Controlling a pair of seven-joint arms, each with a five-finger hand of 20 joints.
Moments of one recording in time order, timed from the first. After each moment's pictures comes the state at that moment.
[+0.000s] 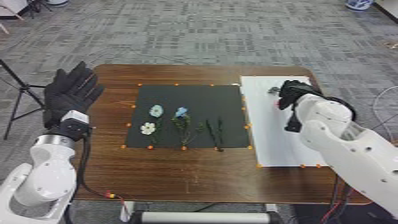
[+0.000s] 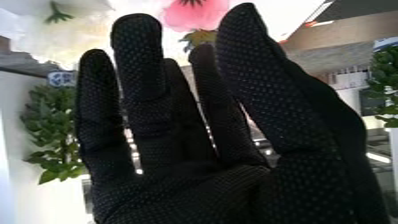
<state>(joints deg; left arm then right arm) 107.8 -54.8 -94.7 -112.1 20.6 10.1 12.9 -64.5 -43.8 52.0 -98.0 -115.2 -15.1 42.7</state>
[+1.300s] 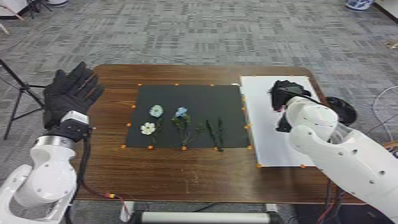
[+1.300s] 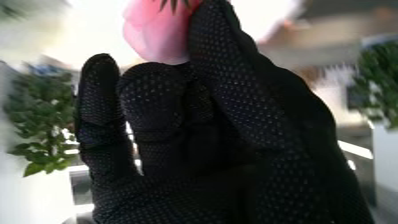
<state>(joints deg) 108.3 -55.2 -95.0 -112.8 20.2 10.1 13.0 -62.7 -44.5 47.2 -99.6 -117.1 -10.5 43.6</state>
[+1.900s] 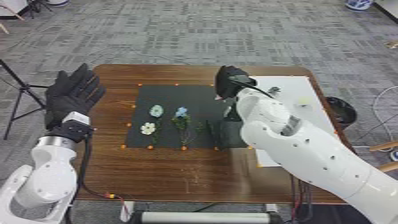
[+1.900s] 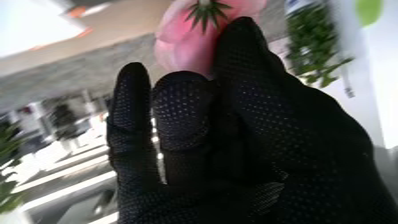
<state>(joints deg) 108.4 -55.1 -94.8 -112.6 20.4 10.1 12.4 -50.5 -58.2 31.9 -95.9 -112.8 0.6 38.8</state>
